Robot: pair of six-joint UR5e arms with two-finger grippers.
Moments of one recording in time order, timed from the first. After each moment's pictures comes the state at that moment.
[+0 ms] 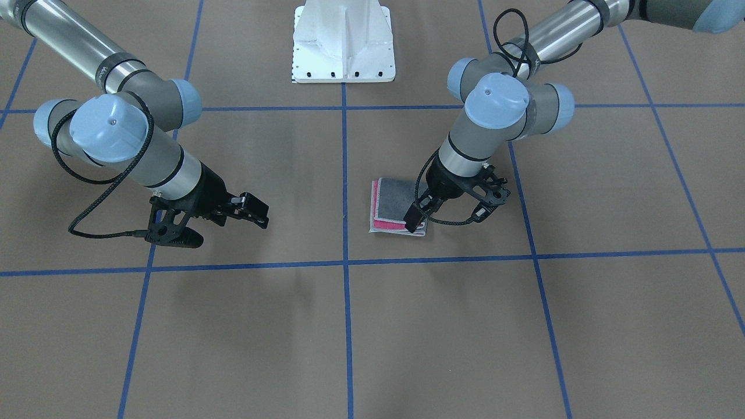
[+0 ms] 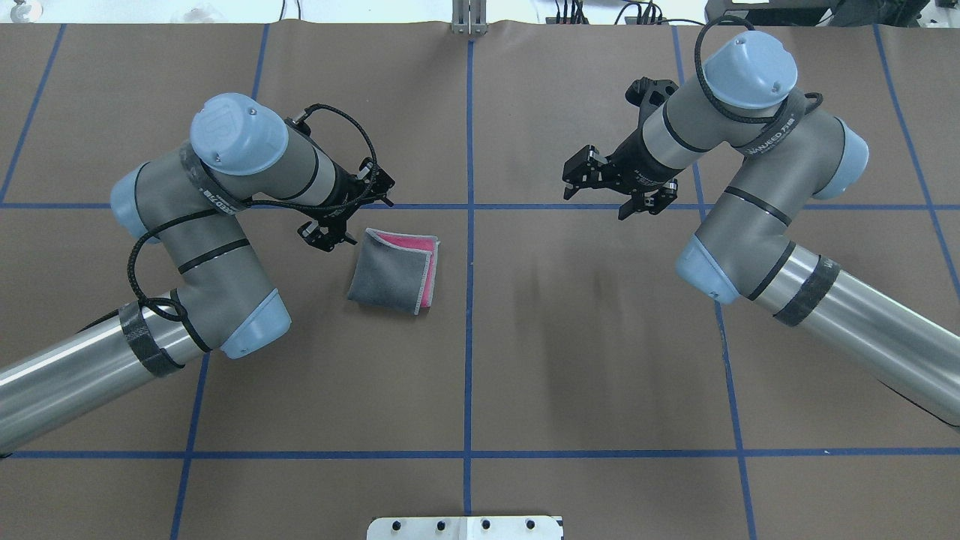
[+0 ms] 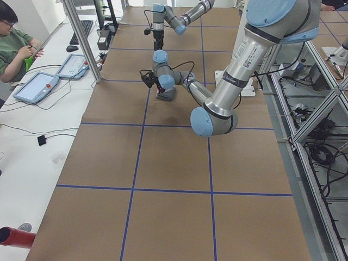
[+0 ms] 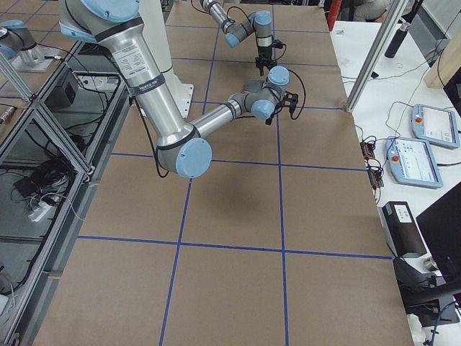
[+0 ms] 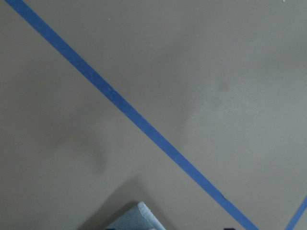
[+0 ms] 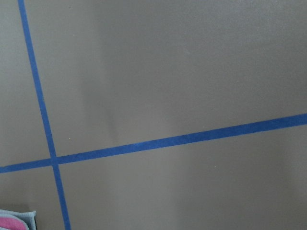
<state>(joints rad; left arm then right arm) -0.68 -2.18 -1.51 -2.02 -1.98 -1.94 0.81 -1.03 1.50 -1.10 2.24 1.34</state>
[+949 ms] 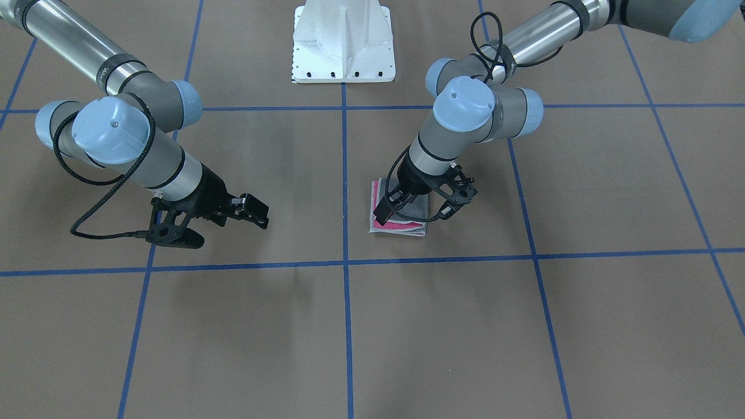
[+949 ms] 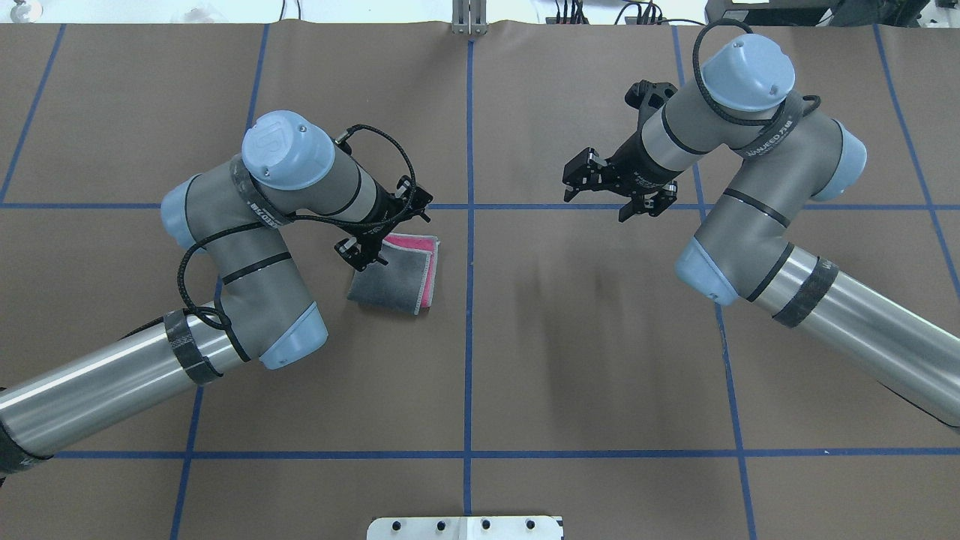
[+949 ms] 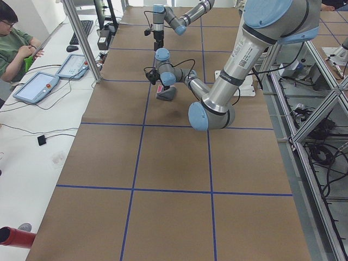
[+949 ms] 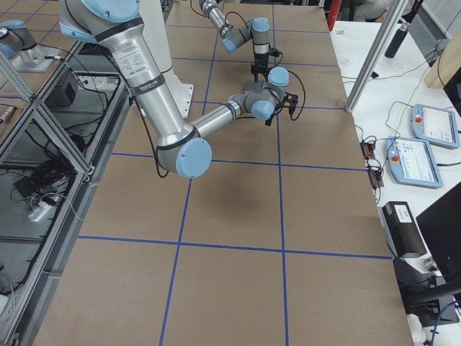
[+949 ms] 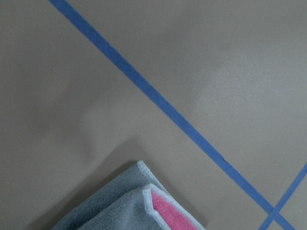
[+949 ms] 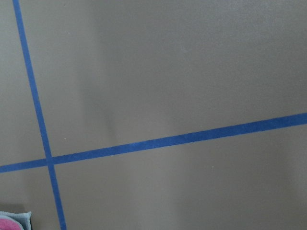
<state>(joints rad) -0.63 -2.25 -1.42 -2.06 -1.99 -1.96 0.81 -1.03 1.50 -1.10 2.24 1.34</state>
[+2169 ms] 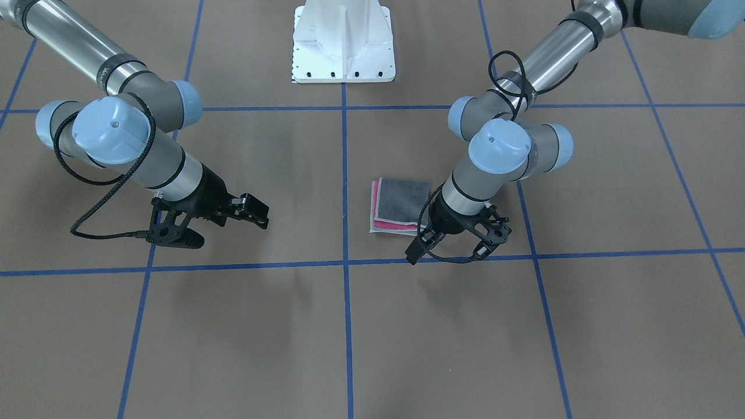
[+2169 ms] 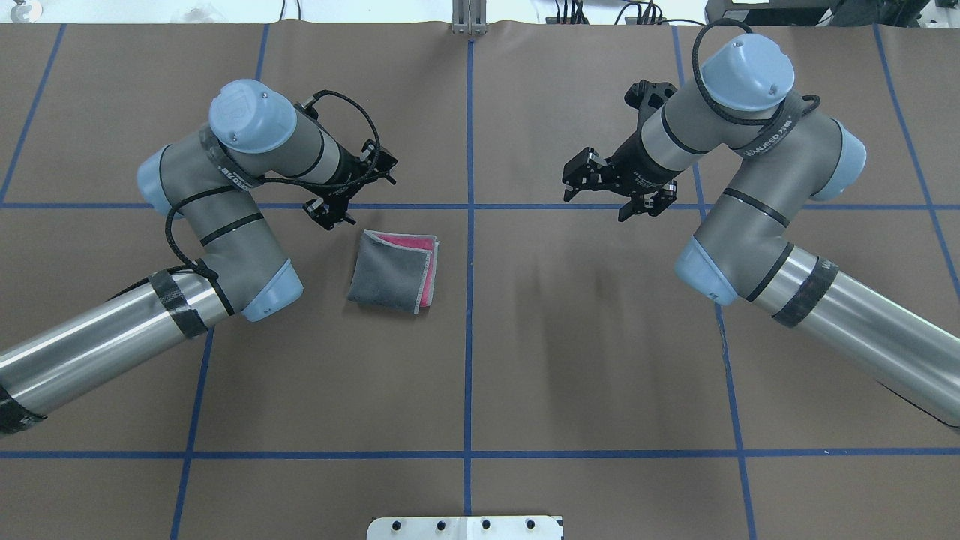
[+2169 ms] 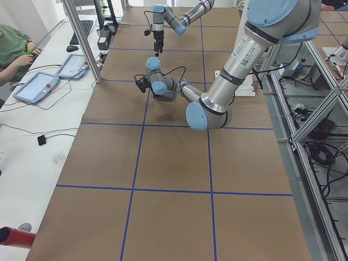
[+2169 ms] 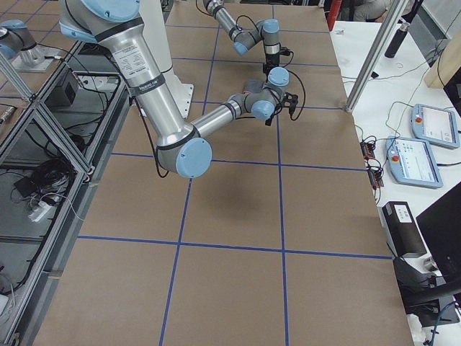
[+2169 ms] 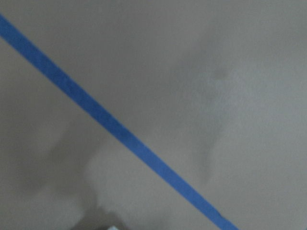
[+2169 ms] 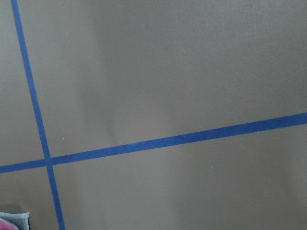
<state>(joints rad) -0.73 -2.25 -1.27 -2.19 -2.00 -1.88 0.81 -1.03 1.50 -1.10 2.24 1.34</state>
